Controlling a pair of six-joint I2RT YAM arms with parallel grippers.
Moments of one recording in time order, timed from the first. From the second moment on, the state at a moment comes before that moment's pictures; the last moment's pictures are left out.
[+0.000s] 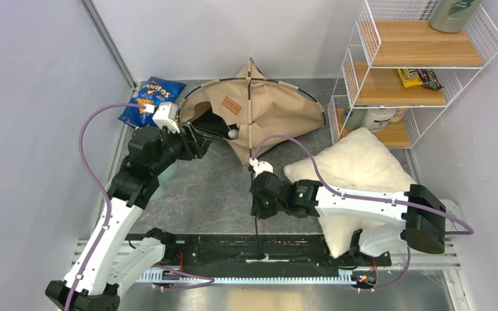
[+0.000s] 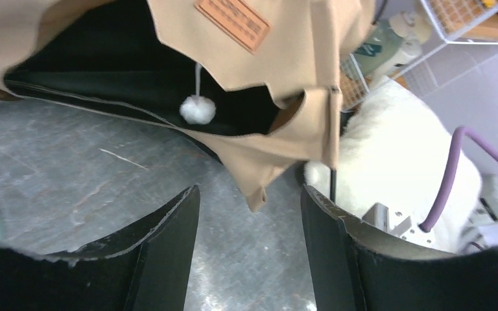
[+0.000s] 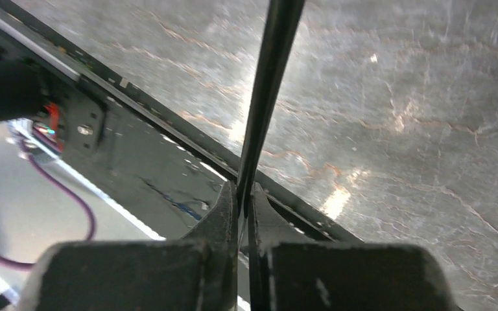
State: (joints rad) left arm -0.34 0.81 0.95 -0.43 0.16 -0.41; right arm 1.21 1.38 0.91 -0.44 0.12 0.77
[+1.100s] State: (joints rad) left arm -0.54 0.96 0.66 0.06 0.37 -0.73; right arm 1.15 1.39 1.14 -0.40 0.09 0.79
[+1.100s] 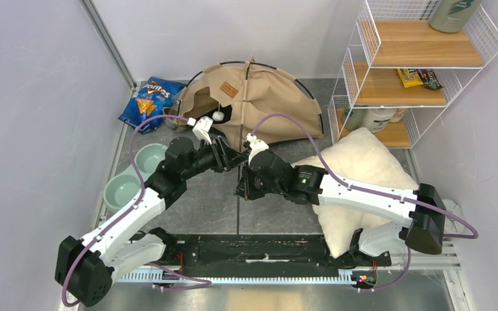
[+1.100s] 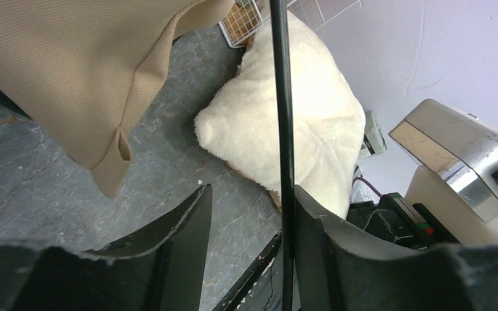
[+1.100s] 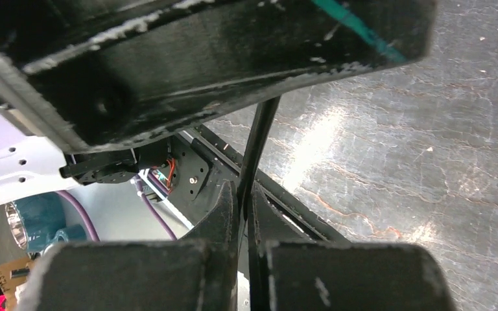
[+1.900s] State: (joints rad) left arm -0.56 1.09 0.75 0.13 0.27 -0.74; right arm 1.18 1.28 0.75 -0.07 -0.13 0.81
